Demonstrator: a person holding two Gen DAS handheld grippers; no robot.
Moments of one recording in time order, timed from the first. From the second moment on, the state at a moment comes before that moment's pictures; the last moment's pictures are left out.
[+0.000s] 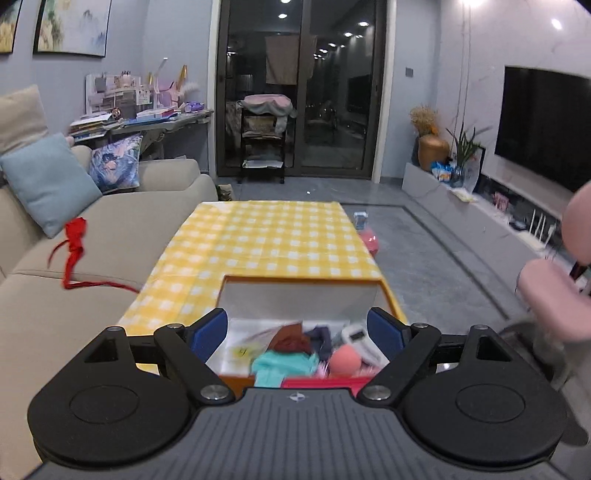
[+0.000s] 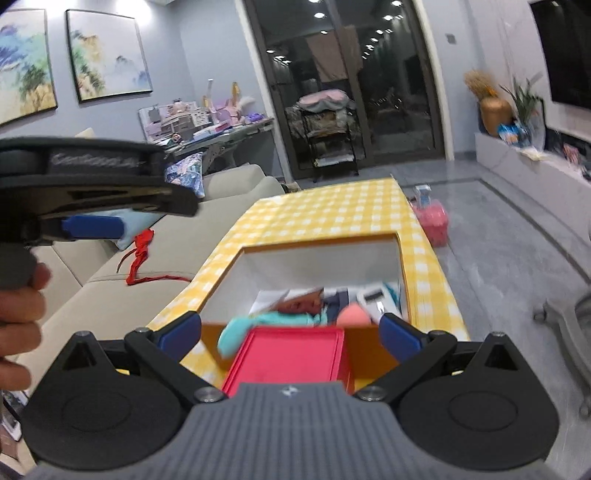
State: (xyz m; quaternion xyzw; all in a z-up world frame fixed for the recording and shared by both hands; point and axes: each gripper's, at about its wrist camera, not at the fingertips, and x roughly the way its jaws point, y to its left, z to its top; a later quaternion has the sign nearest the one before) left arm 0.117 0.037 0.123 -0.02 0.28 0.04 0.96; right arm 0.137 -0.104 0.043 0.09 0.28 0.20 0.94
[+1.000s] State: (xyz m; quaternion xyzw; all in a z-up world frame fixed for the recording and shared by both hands) left arm 0.011 0.052 0.003 0.00 0.37 0.09 0.92; right arm 0.047 -0.069 -0.031 0.01 0.35 0.26 0.90
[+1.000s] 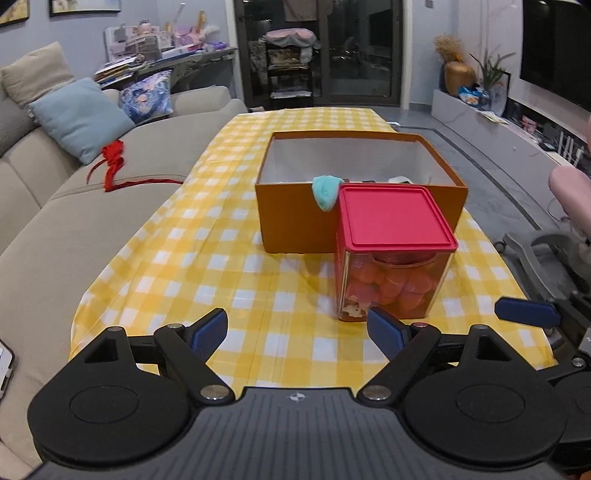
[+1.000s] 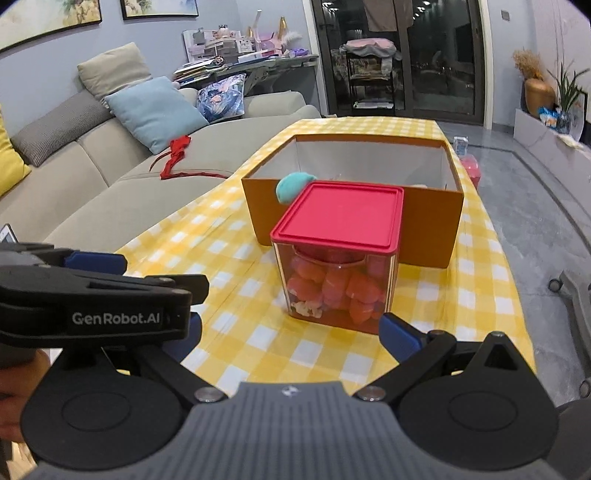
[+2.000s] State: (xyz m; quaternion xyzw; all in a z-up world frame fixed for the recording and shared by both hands) left arm 0.011 0.052 0.002 -0.01 0.38 0.08 0.92; right arm 0.050 -0.071 -0.033 0.02 0.36 0.26 0.89
